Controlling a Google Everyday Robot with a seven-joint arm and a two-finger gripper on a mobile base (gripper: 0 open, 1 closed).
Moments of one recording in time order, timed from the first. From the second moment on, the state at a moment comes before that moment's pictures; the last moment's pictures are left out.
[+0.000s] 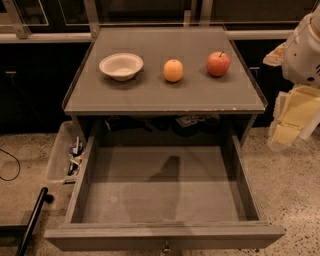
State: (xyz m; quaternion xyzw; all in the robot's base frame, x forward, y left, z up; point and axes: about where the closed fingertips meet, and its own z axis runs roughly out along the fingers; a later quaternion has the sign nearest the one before) arm 0.438 -0.217 0.976 -0.60 0.78 -0.03 0.16
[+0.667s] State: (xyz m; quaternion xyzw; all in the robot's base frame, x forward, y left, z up) arm 0.449 -0.215 0.979 -0.61 0.77 -0.04 0.18
